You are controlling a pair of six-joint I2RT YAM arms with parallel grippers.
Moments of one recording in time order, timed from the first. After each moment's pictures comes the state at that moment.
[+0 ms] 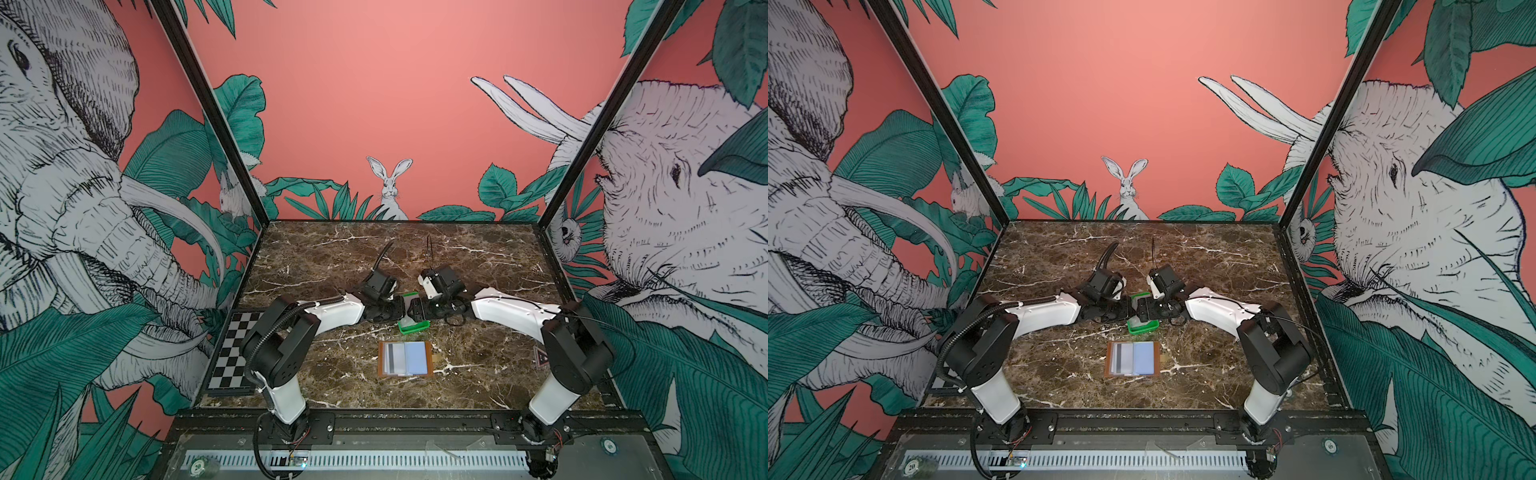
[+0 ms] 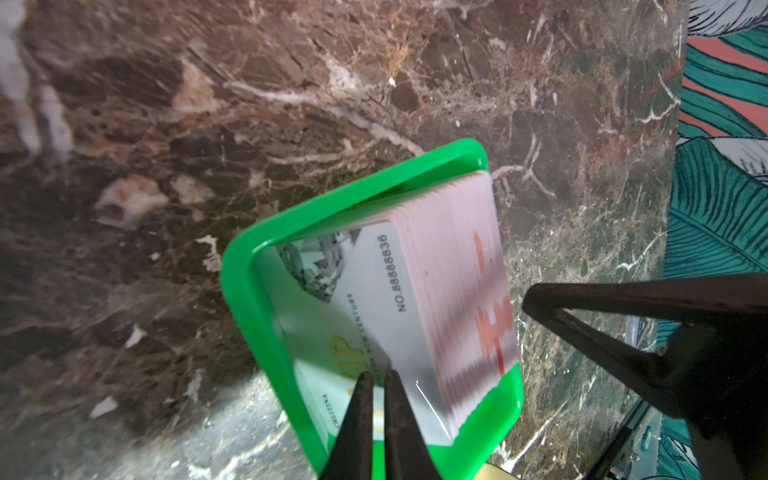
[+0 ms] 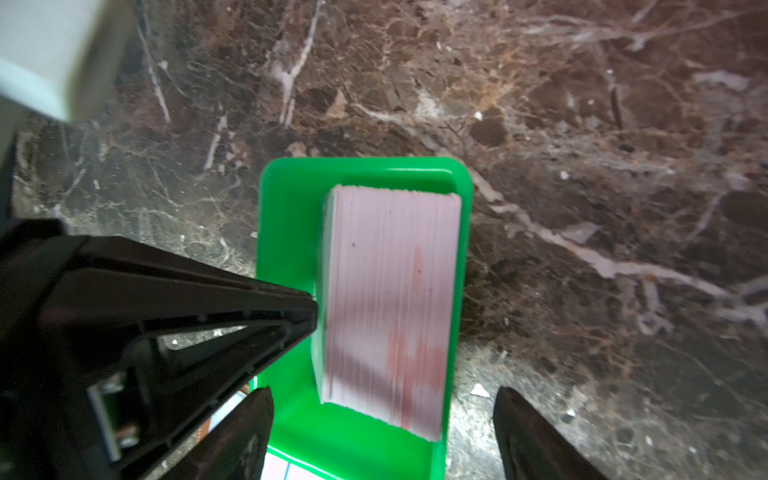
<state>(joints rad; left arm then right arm) -0.68 1.73 0.96 -0.16 0.29 -0.72 0.67 1.70 1.06 -0.37 -0.21 0.41</state>
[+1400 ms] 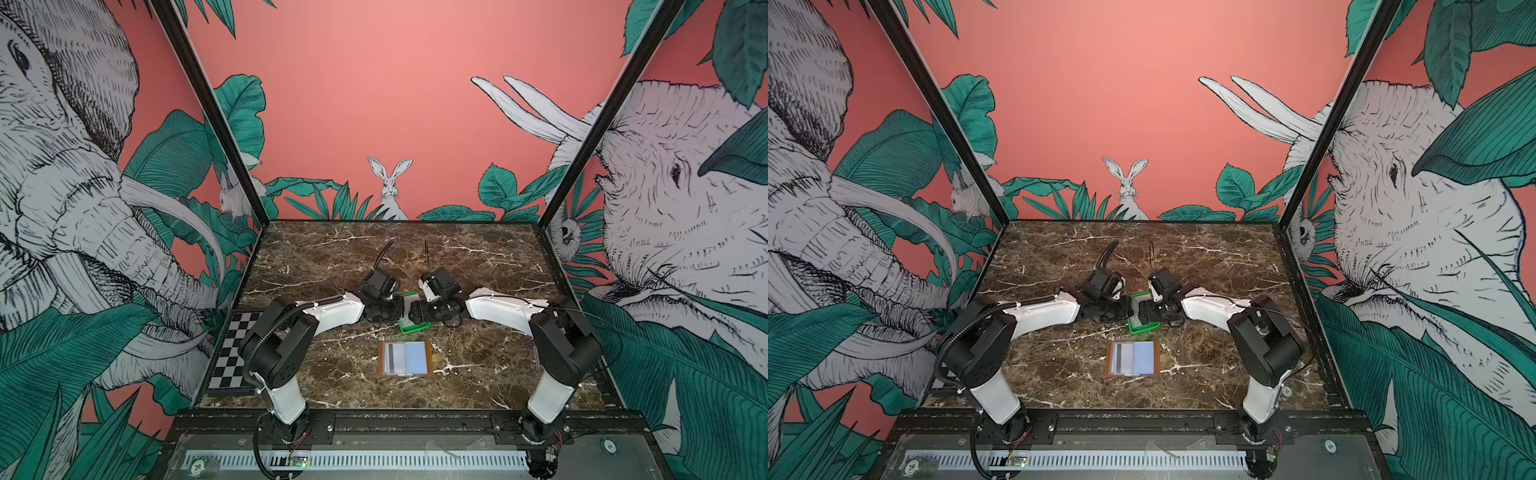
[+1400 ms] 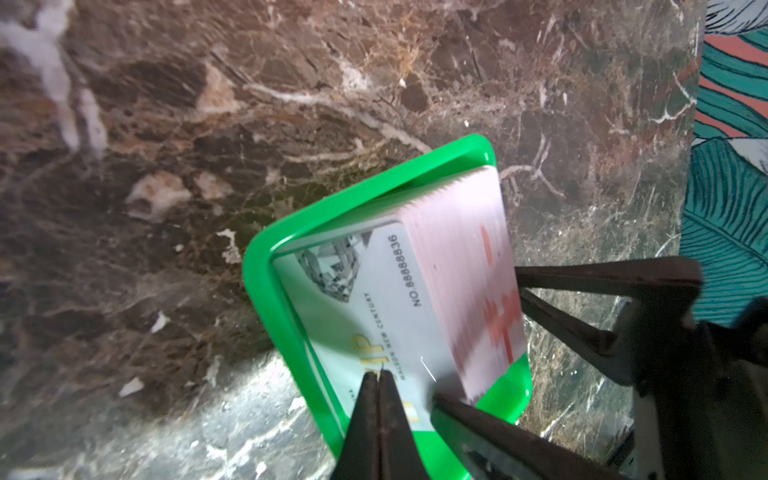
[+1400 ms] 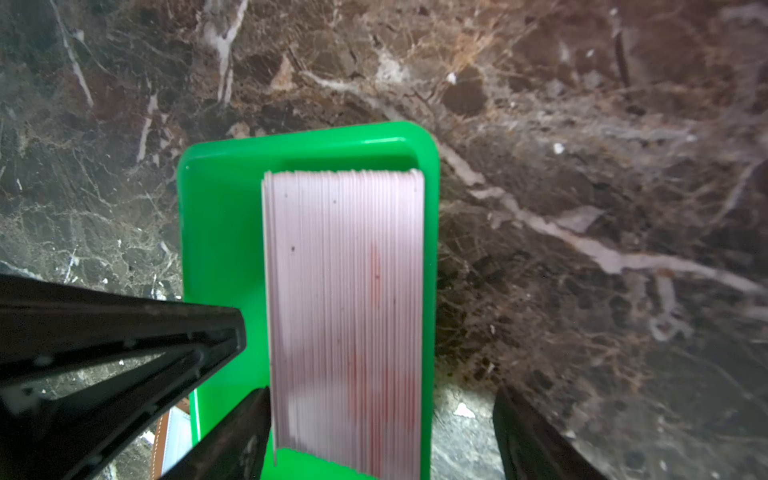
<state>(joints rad) -0.68 1.72 0.98 -0.21 0.27 -0.71 0.66 1.75 1.06 -0.38 -0.15 0.42</state>
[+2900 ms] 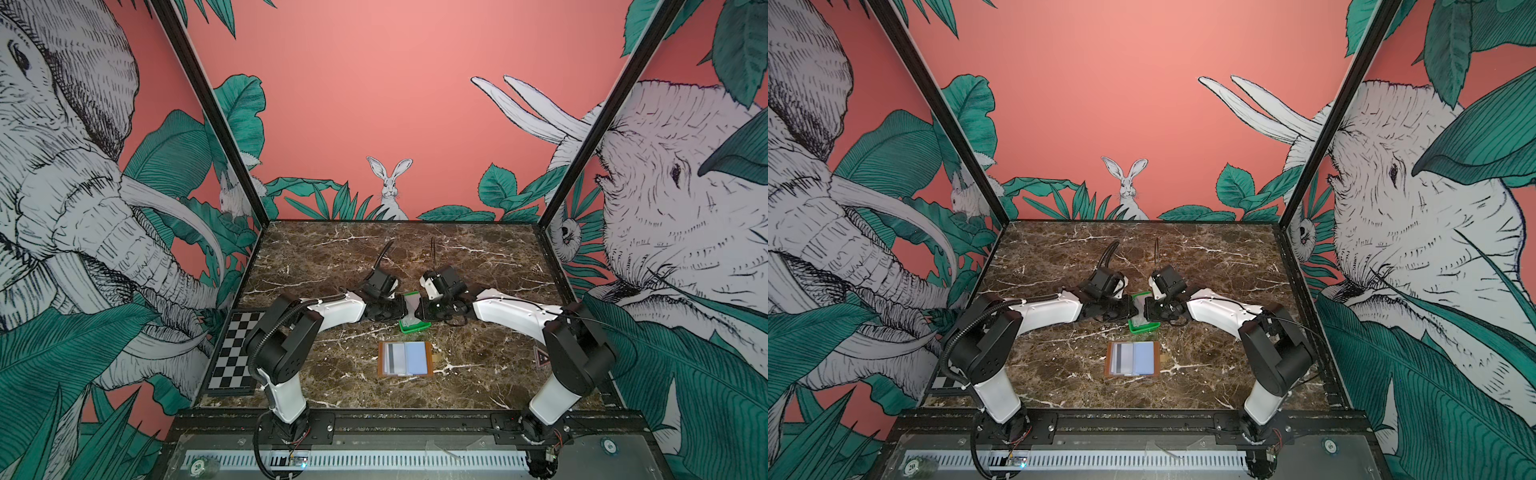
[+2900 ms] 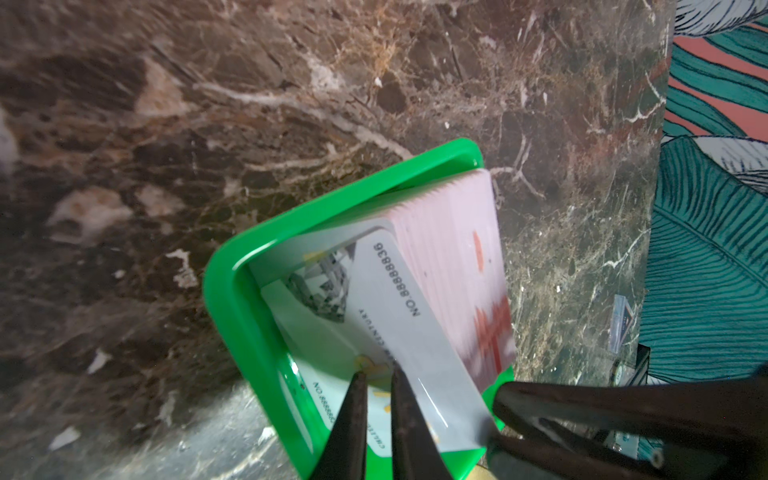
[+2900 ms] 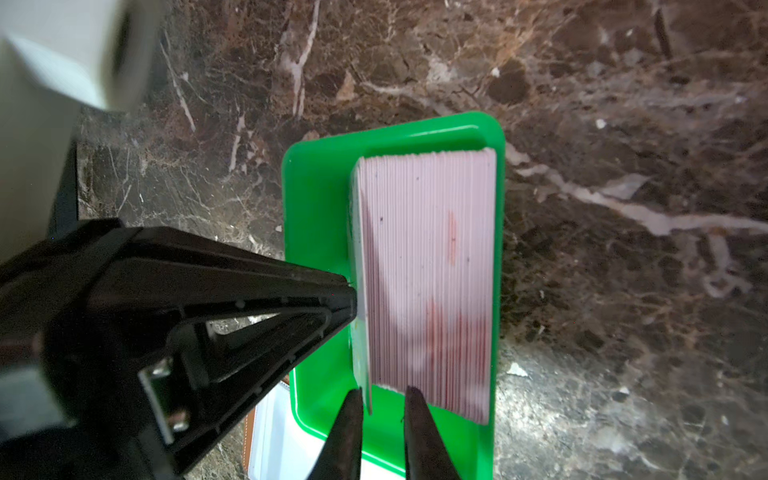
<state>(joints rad) -0.68 1.76 0.98 -0.15 0.32 -0.72 0.67 1.68 1.04 -0.37 -0.28 0.53</state>
